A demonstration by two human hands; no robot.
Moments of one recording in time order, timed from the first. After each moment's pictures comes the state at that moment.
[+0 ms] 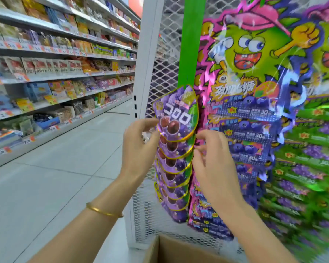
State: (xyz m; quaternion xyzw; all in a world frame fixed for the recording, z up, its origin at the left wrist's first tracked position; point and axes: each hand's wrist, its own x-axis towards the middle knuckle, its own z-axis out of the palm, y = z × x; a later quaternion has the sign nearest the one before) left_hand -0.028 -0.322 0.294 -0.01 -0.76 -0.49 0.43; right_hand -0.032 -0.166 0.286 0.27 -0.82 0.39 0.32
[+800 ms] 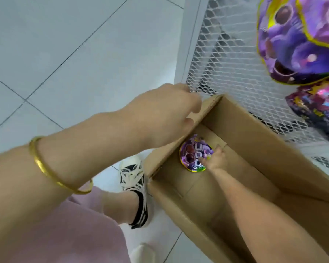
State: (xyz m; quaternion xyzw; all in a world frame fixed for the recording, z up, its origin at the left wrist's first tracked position) left_hand 0.038 -0.364 0.035 0.09 -0.97 -0.20 -0.14; right_hand -0.044 -0.171 -0.254 0.00 -0.92 0.15 -0.35
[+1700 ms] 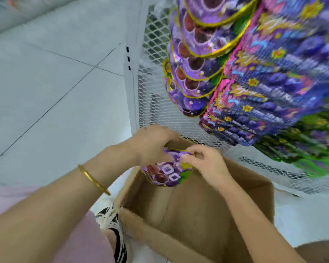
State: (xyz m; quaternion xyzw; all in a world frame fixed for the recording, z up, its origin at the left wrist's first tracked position) left_hand 0.020 -0.312 0.061 -0.07 -0.98 -0.16 -0.13; right_hand -0.020 -0.135 0.015 0.19 -0.82 0.51 -0.20
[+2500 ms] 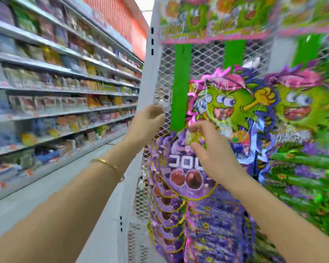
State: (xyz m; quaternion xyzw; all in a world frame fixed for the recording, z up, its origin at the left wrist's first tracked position) left_hand -0.075 -0.330 0.425 -0.02 -0.80 -0.49 0.36; right_hand -0.055 -0.151 0.394 0.34 -0.81 0.38 0.29
